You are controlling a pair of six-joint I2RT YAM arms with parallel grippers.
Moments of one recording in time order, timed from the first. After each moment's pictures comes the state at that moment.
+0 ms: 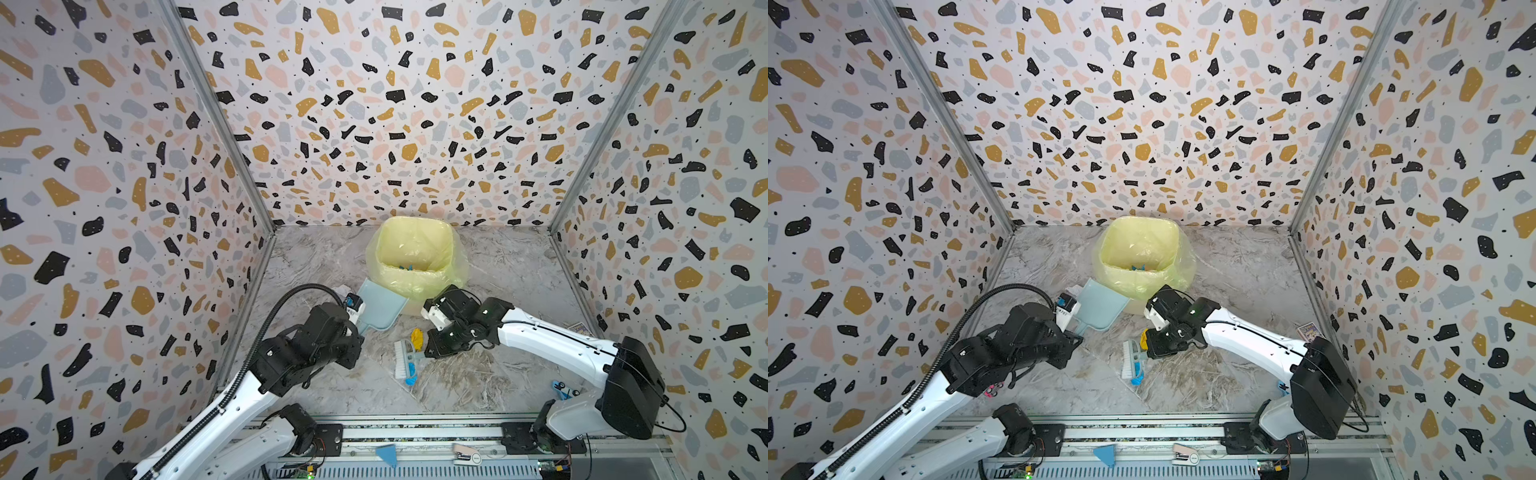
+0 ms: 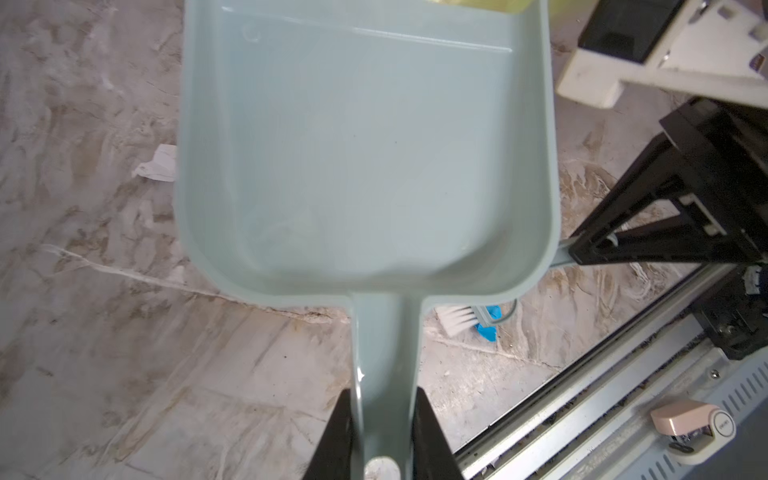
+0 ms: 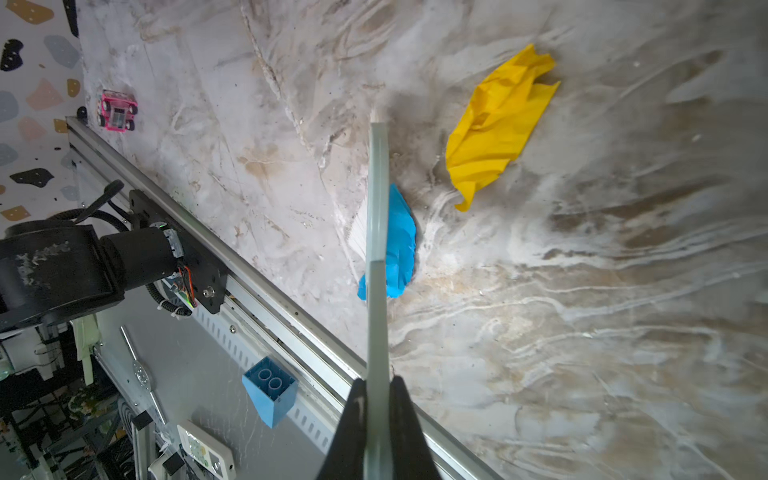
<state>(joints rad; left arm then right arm) -0.73 0.80 0.89 -0.95 -0.03 -0.24 0.87 1.44 1.08 -0.78 -0.37 0.53</state>
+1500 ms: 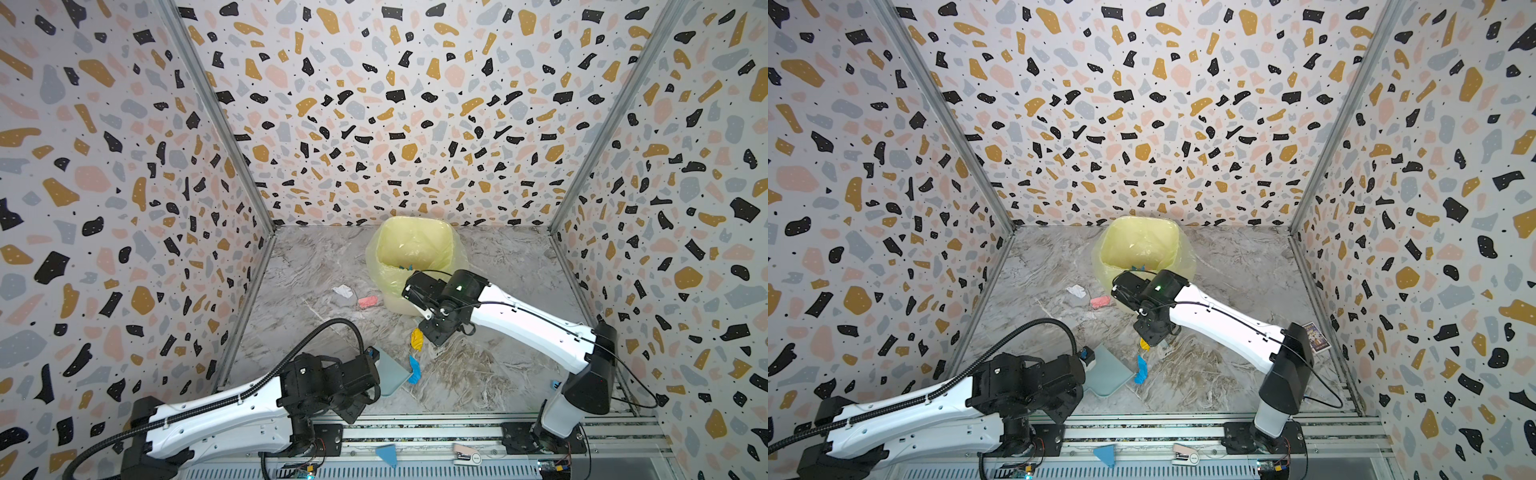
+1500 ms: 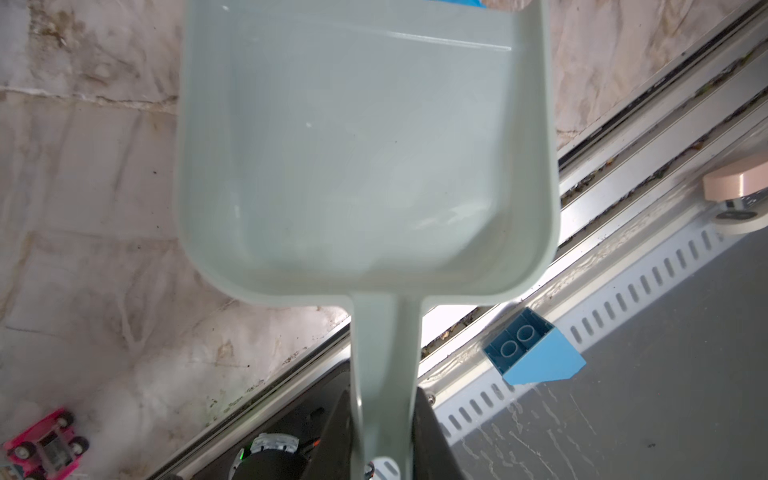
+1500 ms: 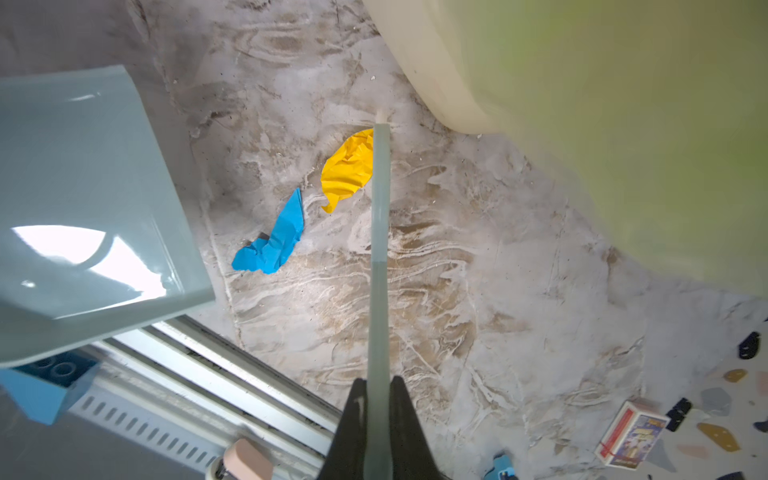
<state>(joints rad) -1.24 0.87 0.81 -1.25 -0.07 -0.59 1.05 1.72 1.69 -1.38 0.20 0.21</state>
